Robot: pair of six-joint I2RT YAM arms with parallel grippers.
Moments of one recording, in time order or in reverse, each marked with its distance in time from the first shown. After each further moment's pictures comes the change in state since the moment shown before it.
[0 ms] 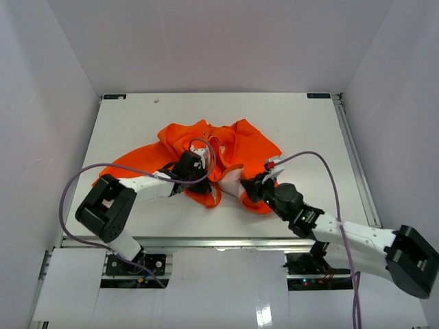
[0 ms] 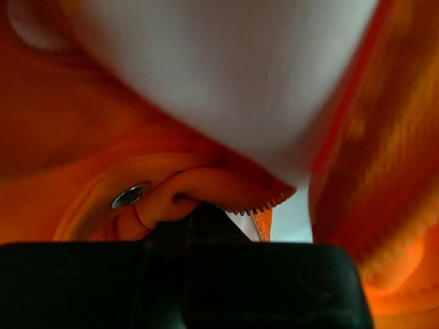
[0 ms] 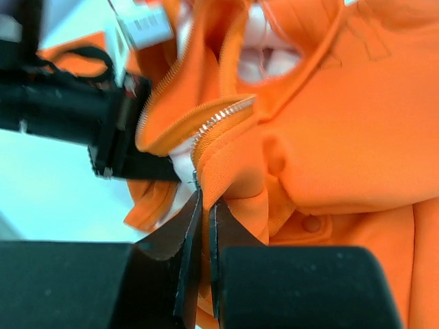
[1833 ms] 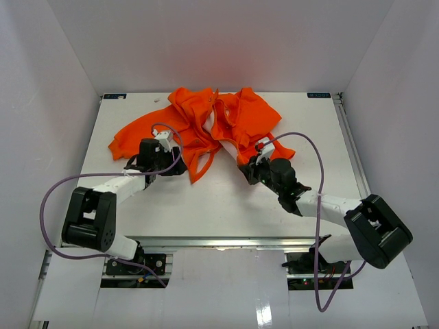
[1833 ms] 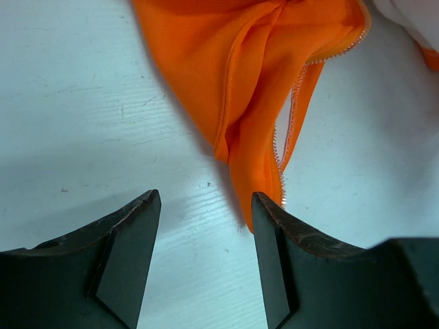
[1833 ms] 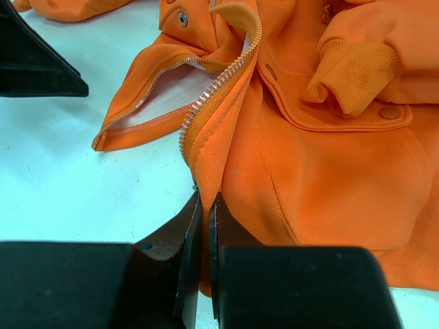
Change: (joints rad) left arm 0.382 -0.138 -0.056 0.092 0.124 0.235; right arm -0.259 0.365 0.158 0.133 -0.325 -0.153
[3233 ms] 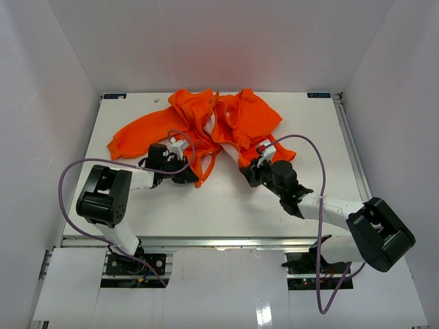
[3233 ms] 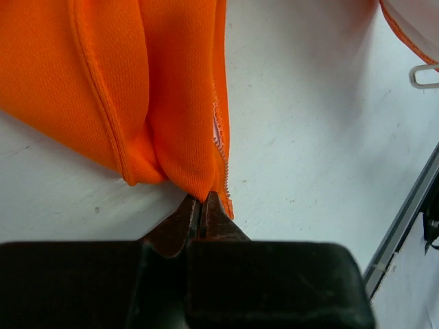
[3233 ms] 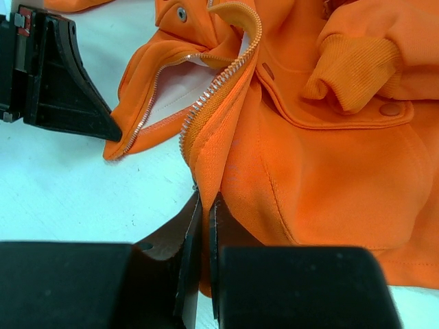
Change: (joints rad) left arm -0.018 0.241 -0.020 0.209 0.431 0.020; right arm 0.000 -0.025 -0.032 -0.008 -0.013 0.000
